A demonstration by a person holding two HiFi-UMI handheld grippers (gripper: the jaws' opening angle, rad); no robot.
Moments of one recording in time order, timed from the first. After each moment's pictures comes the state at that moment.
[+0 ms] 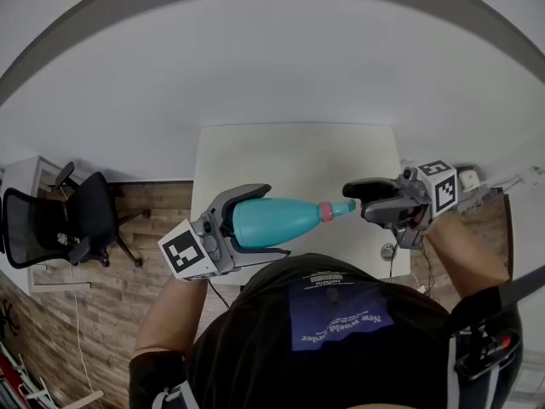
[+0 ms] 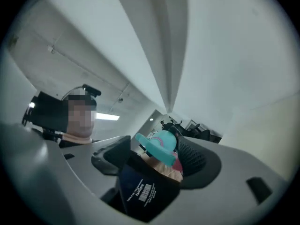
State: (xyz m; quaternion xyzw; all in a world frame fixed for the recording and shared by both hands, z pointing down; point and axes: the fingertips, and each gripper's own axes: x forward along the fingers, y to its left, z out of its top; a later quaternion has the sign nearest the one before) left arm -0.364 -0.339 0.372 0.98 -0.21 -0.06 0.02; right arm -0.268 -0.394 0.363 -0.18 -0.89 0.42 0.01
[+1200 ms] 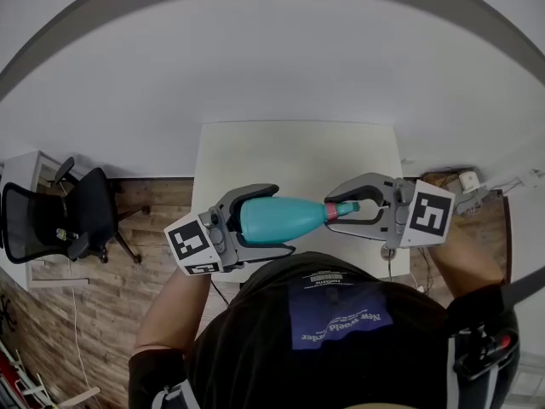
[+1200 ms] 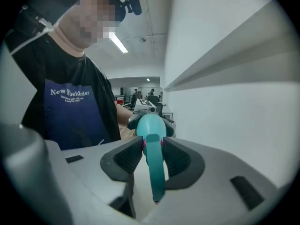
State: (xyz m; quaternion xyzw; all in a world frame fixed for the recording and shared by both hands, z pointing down) left arm -0.352 -0.342 0.383 0.98 -0.19 -0.07 0.08; right arm -0.306 -0.349 0.370 -0.13 -0.97 -0.04 0.19
